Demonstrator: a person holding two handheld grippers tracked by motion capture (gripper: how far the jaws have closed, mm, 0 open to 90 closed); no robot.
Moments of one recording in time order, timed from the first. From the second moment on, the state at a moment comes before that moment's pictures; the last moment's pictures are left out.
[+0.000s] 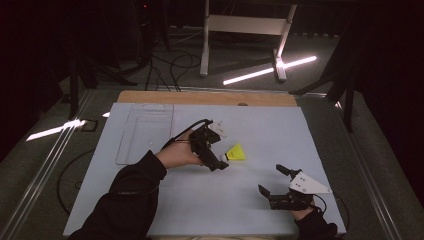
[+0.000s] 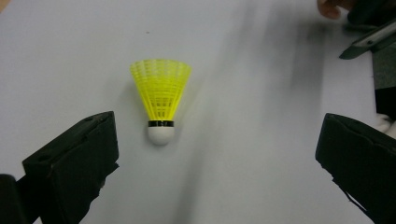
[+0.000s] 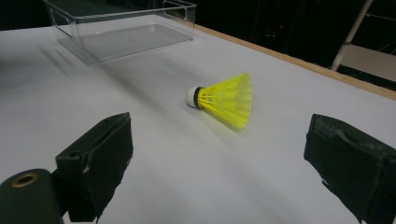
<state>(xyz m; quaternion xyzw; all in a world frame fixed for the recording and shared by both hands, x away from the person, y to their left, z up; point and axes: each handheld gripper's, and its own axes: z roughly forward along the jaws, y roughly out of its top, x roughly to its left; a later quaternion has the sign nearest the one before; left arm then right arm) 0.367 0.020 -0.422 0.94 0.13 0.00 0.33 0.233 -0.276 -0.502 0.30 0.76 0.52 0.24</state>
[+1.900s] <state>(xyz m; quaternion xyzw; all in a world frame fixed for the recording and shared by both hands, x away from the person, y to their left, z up) 0.407 -0.013 -0.516 0.96 0.14 -0.01 0.25 0.233 -0.274 -0.504 0.30 0.77 0.52 0.23</state>
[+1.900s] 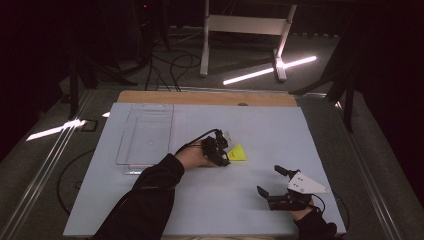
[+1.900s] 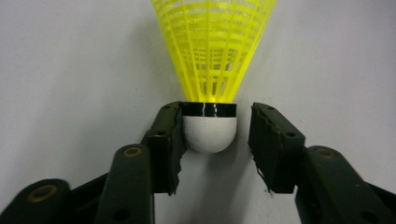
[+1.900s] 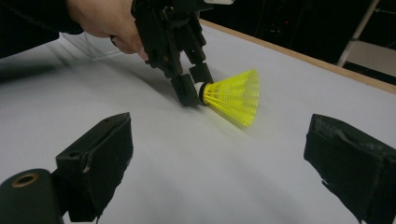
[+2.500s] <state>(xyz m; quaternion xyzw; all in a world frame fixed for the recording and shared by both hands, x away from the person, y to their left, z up) 0.411 -0.020 -0.508 0.96 0.14 -0.03 0.23 0.233 -0.274 -0.504 0.30 0.77 0.52 0.23</state>
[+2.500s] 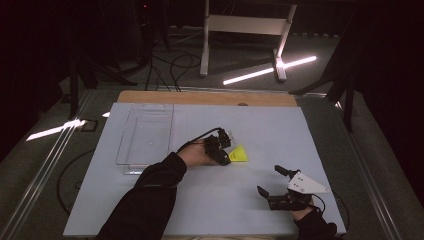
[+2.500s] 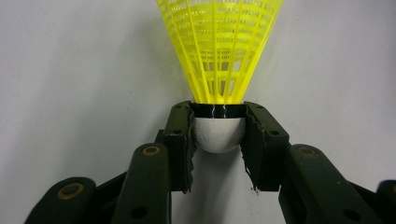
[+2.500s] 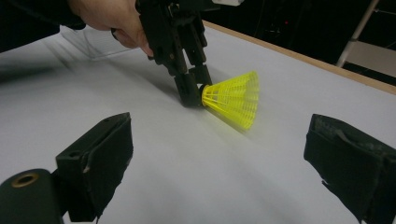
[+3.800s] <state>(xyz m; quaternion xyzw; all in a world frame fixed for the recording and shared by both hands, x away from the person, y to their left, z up) 0.401 0.011 -0.440 0.97 0.16 -0.07 0.19 0.234 -0.274 -0.504 0.30 0.77 0.51 0.23</state>
